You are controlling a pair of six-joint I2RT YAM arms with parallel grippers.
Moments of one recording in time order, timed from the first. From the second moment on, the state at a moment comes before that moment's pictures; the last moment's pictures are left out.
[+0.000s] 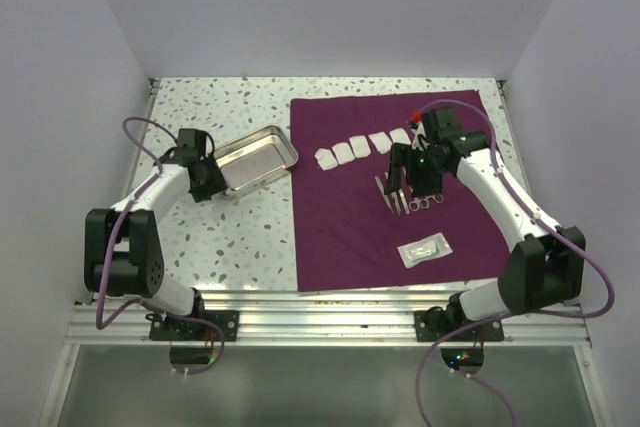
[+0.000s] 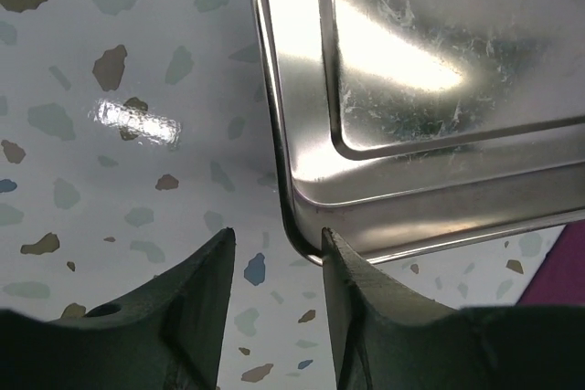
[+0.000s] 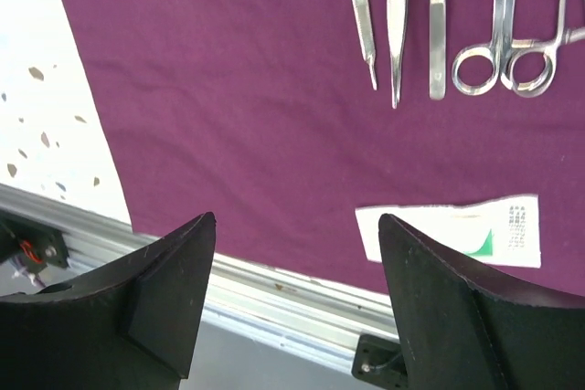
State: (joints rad) left arm -0.03 1.52 0.94 -0.50 -0.07 -0.48; right arm 0.26 1.40 1.21 -0.94 -0.23 0.32
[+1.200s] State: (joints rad) left arm -0.01 1.33 0.92 -0.67 -0.18 -0.52; right arm 0.30 1.76 1.52 -0.92 -0.14 0.37
